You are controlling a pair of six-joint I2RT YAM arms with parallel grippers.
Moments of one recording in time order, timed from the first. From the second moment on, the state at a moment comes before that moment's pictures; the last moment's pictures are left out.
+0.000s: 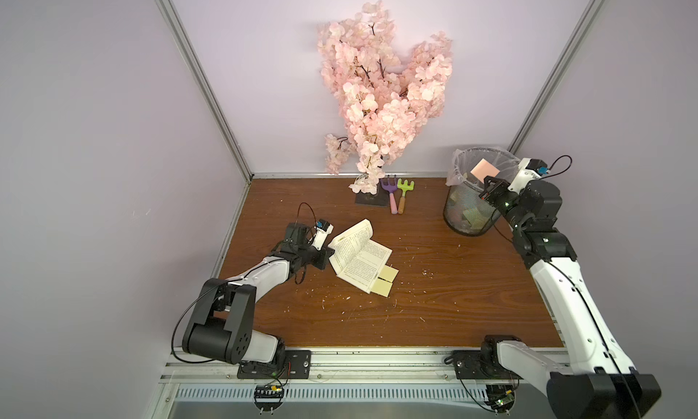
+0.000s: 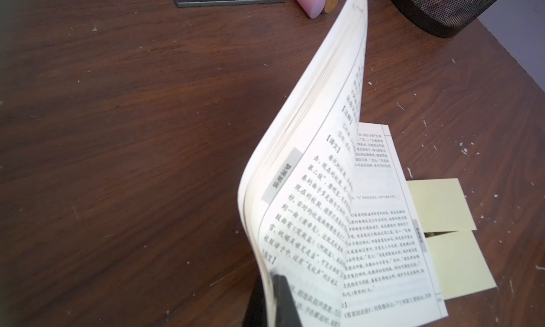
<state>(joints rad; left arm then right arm) -0.18 1.43 0.64 -0.03 0.48 0.14 -0.06 1.15 1.20 -0.25 -0.06 0.62</state>
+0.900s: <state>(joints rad) -0.18 1.41 0.64 -0.04 0.50 0.14 -0.18 1.56 1.70 -0.45 -0.11 0.52</state>
